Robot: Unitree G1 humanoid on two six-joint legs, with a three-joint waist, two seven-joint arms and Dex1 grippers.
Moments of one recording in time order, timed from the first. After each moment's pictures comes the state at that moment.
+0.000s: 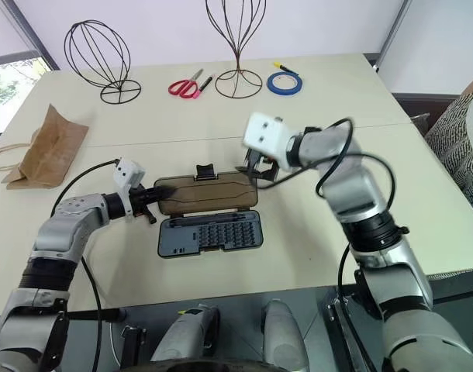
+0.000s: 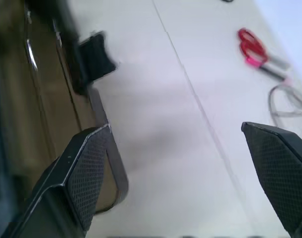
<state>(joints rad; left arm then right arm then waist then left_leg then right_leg) -0.39 0.57 0.03 0.19 -0.32 0.44 -0.93 -0.83 -0.53 0.18 -0.15 -0.05 0.66 1.05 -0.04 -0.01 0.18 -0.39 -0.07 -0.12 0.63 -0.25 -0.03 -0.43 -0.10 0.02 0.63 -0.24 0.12</state>
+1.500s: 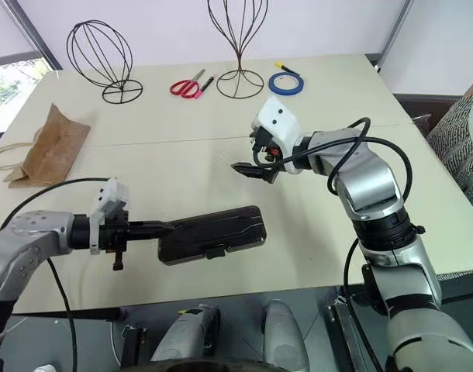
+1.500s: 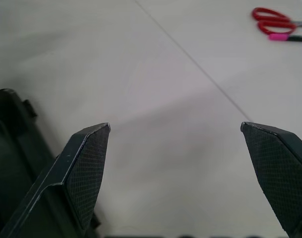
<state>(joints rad) -0.20 0.83 0.09 -0.32 -0.64 0.78 -1.07 -0.80 -0.57 0.19 -0.21 0.24 0.92 0.88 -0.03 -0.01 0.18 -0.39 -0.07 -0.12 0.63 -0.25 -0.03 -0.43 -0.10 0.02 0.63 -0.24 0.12</state>
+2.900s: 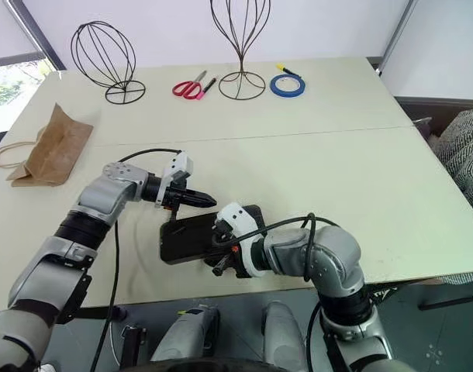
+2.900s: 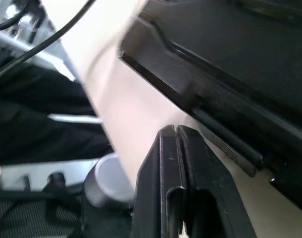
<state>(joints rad) -0.75 0.51 -0.30 0.44 -0.22 0.40 -1.35 -0.34 -0.22 0.17 -0.52 0.73 1.61 0.26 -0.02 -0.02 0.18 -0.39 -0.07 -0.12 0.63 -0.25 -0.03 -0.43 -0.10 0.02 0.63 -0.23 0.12</state>
